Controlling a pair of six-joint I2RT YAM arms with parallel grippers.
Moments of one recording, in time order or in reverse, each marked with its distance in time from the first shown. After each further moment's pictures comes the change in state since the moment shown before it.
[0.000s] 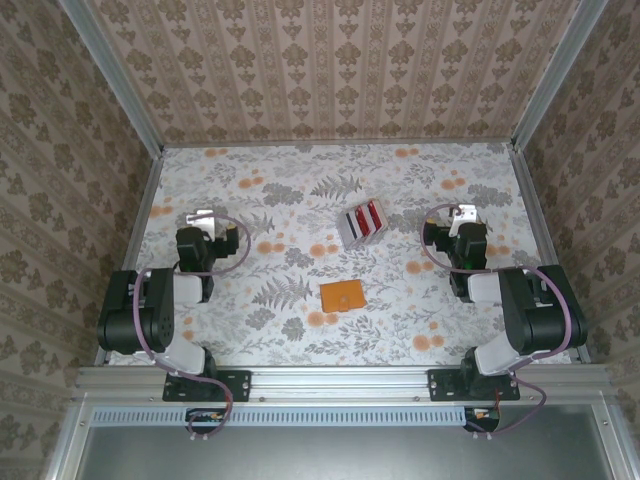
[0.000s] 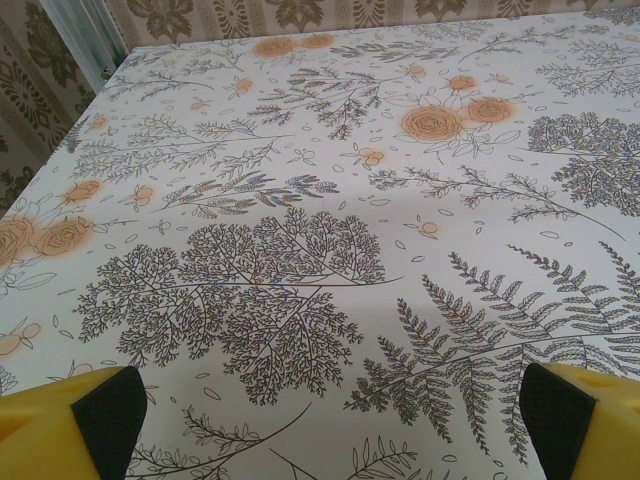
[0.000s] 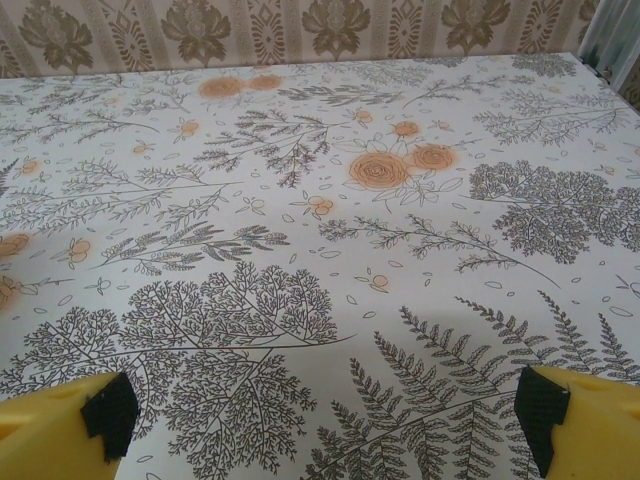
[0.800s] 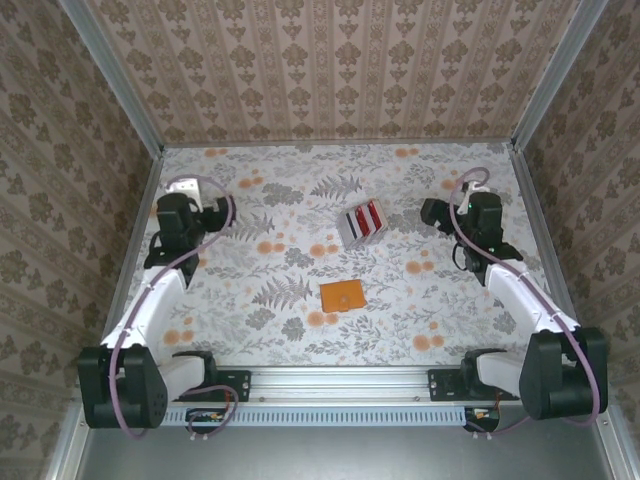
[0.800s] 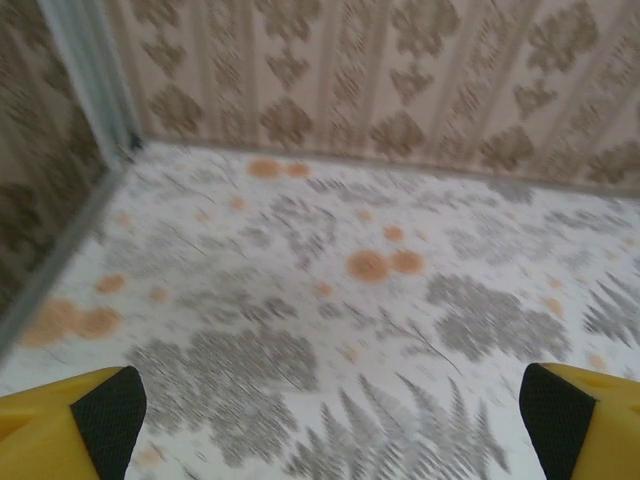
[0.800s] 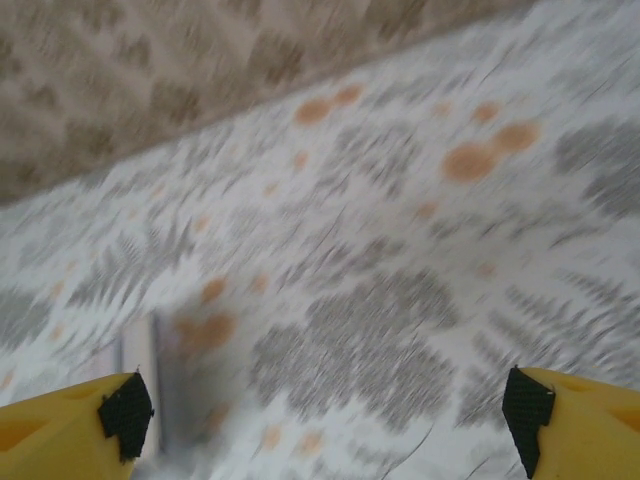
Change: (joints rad) left arm -0.072 -0.409 0.341 -0.803 0.055 -0.217; right arm 0.032 -0.341 0.329 -0.841 -0.204 0.334
